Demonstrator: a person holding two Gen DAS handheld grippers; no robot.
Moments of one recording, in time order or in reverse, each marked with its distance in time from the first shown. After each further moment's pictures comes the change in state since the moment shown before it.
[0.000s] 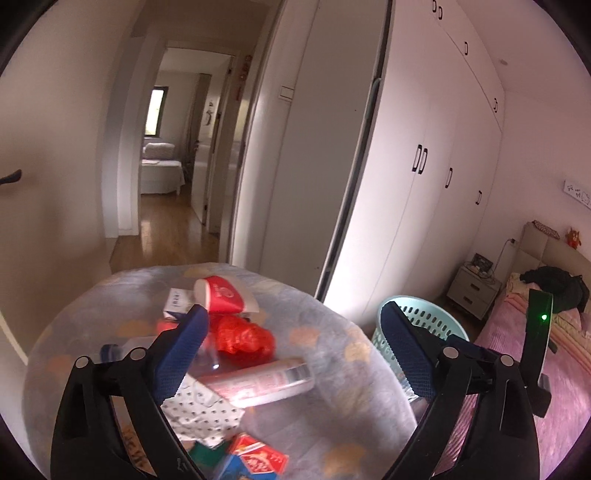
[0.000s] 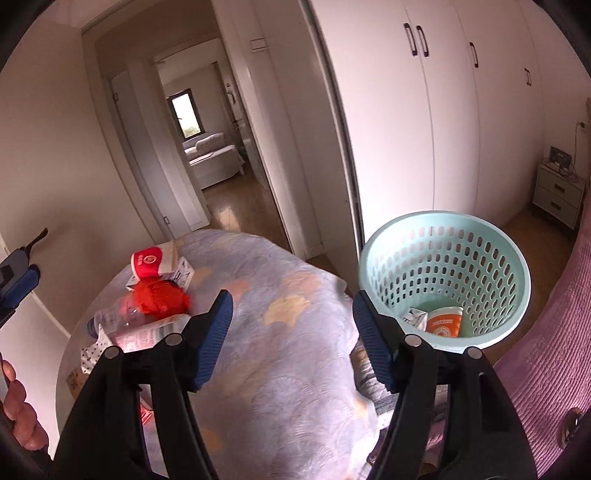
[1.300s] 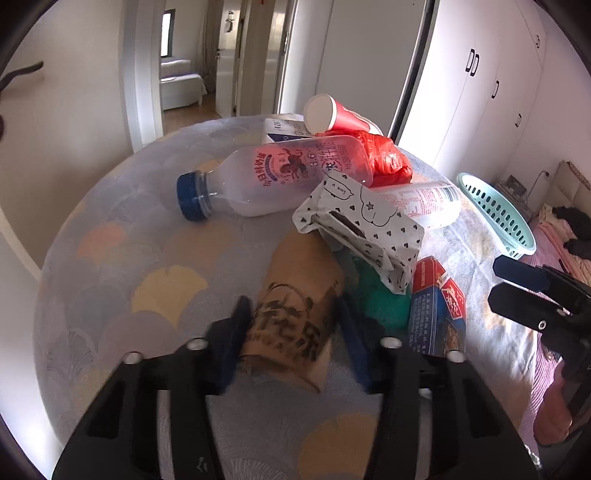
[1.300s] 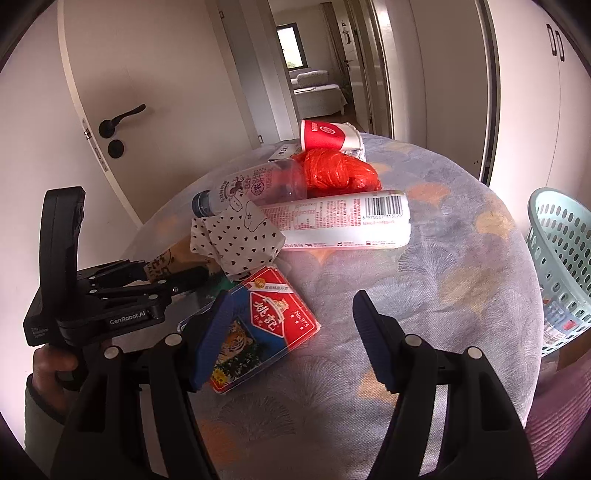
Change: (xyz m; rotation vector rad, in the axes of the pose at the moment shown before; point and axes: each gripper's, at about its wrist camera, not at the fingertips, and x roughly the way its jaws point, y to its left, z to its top) left arm 0.021 0.133 -0.112 -0.004 0.406 0.097; right arm 0.030 0.153 -0.089 -0.245 0.242 0.286
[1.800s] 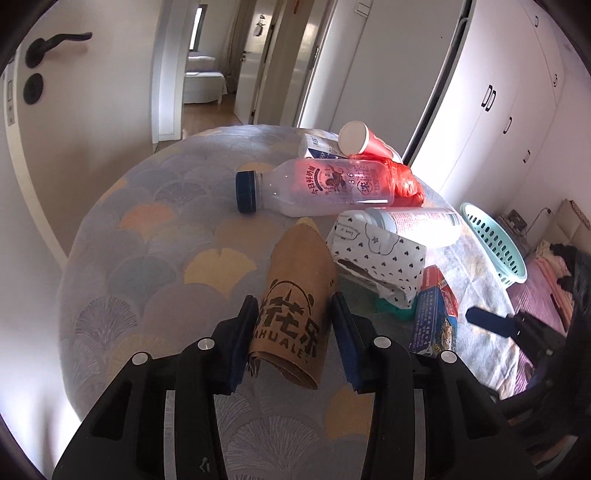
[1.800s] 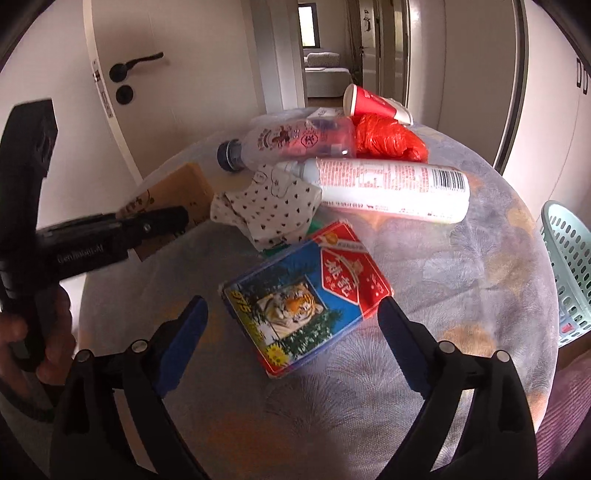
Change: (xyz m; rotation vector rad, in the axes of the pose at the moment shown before) left arm -0.035 0.029 -0.012 -0.116 -0.052 -0.021; right arm 0.026 0.048 -0.027 -0.128 0.100 -0.111
